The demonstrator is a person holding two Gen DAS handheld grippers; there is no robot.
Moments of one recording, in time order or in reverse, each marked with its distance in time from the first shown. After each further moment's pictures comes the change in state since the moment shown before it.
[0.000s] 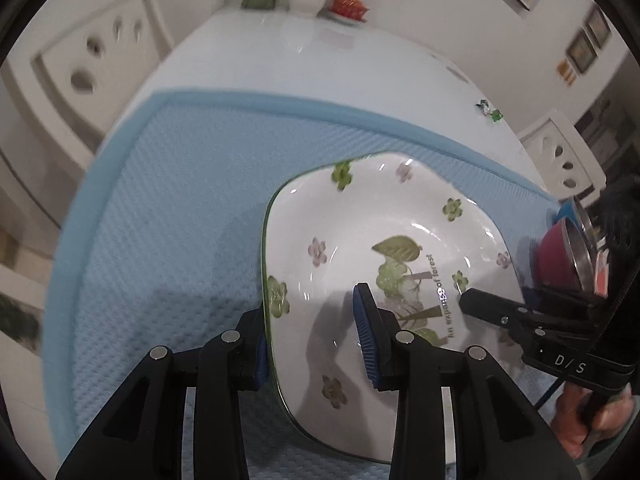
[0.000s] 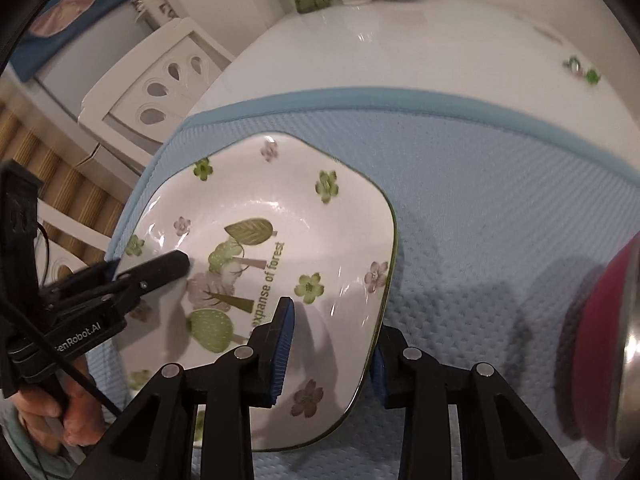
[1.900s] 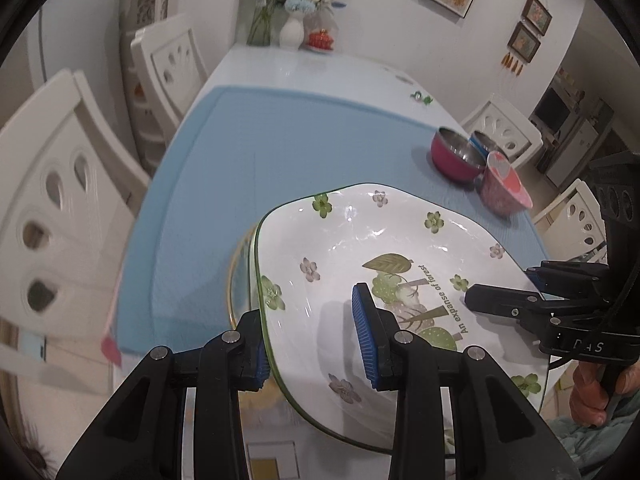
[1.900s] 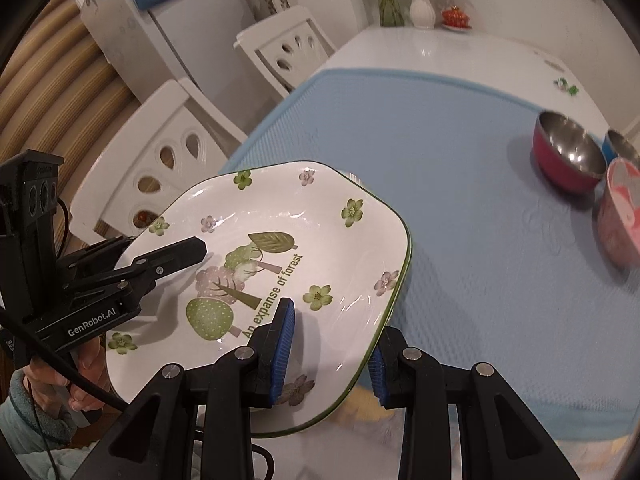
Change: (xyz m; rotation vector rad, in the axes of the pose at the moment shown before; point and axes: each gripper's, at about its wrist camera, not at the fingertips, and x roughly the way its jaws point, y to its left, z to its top) left arm -0.197 -0.023 -0.209 0.027 -0.092 -0.011; right arm -0.144 0.113 -0.210 -0.162 0.001 0.061
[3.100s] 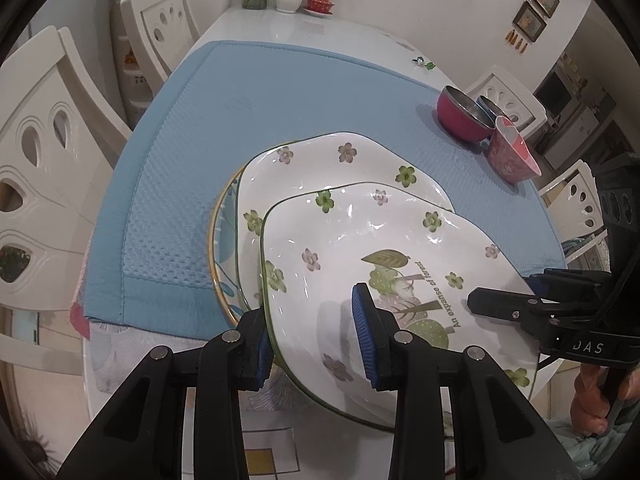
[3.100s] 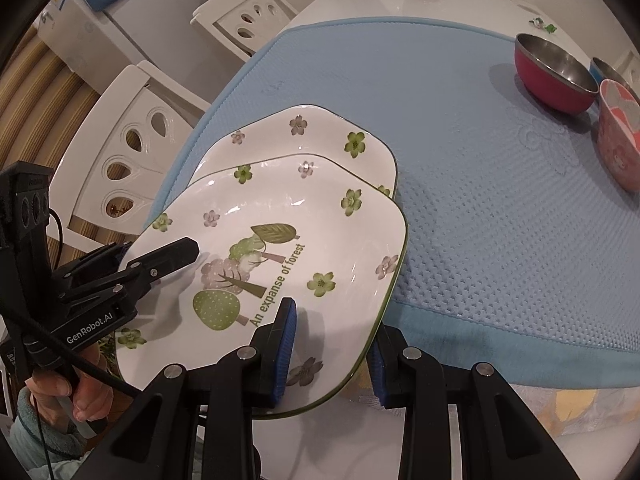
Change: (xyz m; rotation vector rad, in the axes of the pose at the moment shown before) left arm 0.030 0.007 -0.024 -0.005 0.105 -0.025; right arm 0.027 -0.019 -0.021 0.124 0.100 -0.020
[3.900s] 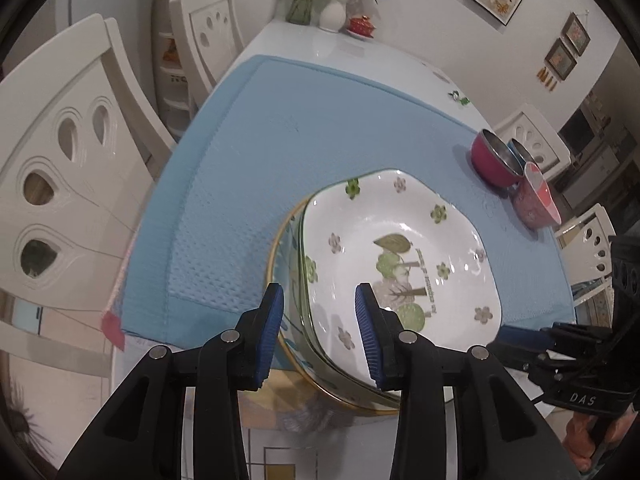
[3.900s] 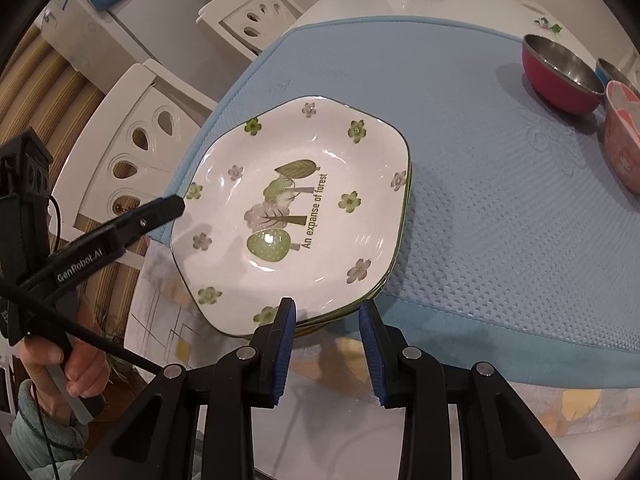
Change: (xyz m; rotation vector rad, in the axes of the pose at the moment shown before) left arm -0.013 0.026 0.019 -0.113 -0.070 0.064; right arm -0.001 0.004 0.001 -0.002 0.008 0.028
